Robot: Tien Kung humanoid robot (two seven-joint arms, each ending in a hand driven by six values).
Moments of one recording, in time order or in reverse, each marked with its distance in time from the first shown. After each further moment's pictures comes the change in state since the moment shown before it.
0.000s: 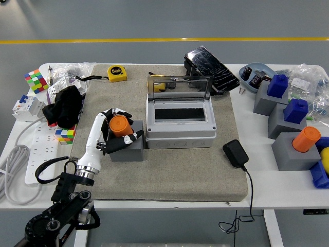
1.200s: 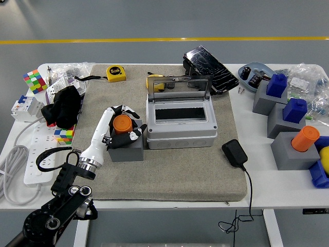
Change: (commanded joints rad) left arm -0.019 0.025 -0.022 -0.087 0.157 -0.014 0.148; right arm -0.004 -0.001 0.002 0.000 -0.007 0.000 -0.002
